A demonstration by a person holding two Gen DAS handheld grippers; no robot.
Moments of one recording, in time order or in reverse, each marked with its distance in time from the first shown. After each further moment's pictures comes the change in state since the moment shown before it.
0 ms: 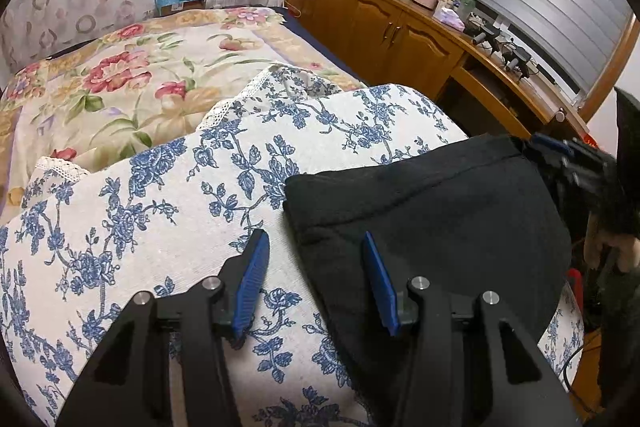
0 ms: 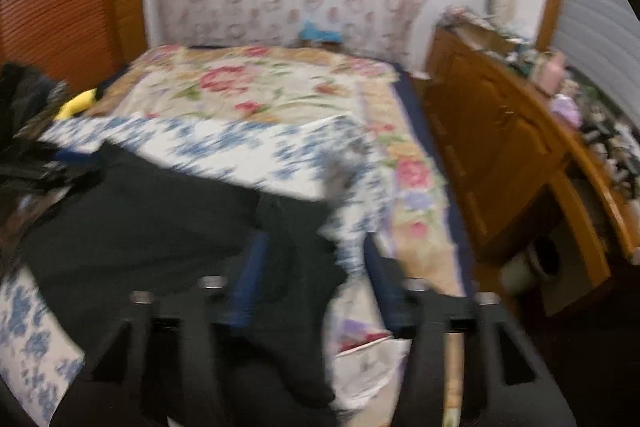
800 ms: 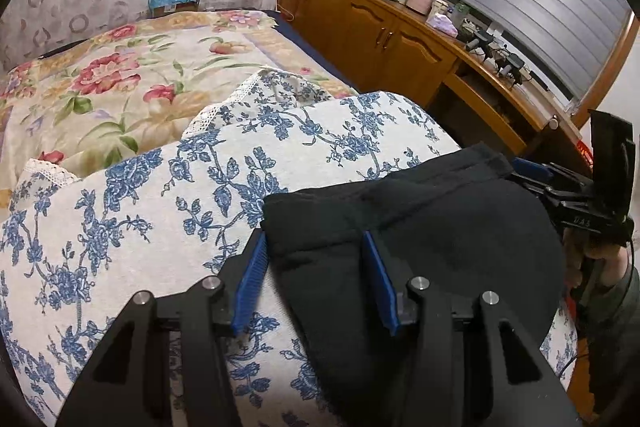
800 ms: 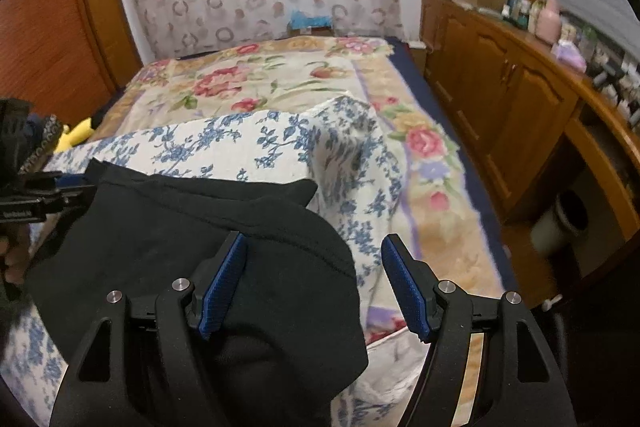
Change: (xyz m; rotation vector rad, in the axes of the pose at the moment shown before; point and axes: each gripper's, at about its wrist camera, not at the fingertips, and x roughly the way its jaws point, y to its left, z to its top) left arm 0.010 -0.007 0.007 -0.005 -0.018 -0.035; right arm 0.023 -0.022 -0.012 0.171 0.052 0.139
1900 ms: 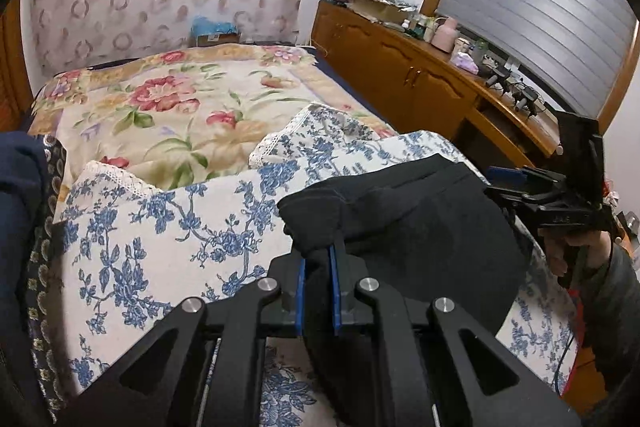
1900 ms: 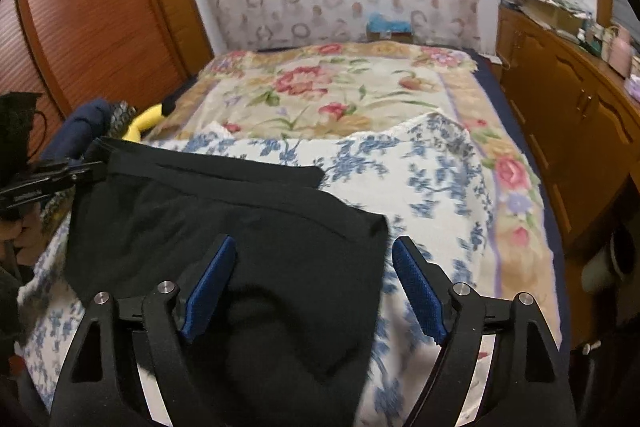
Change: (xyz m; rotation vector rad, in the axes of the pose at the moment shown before) left arm -0.101 0.059 -0.033 -0.038 -0.131 0.101; right arm 0.021 0.090 0.034 -0.131 0.015 0.205
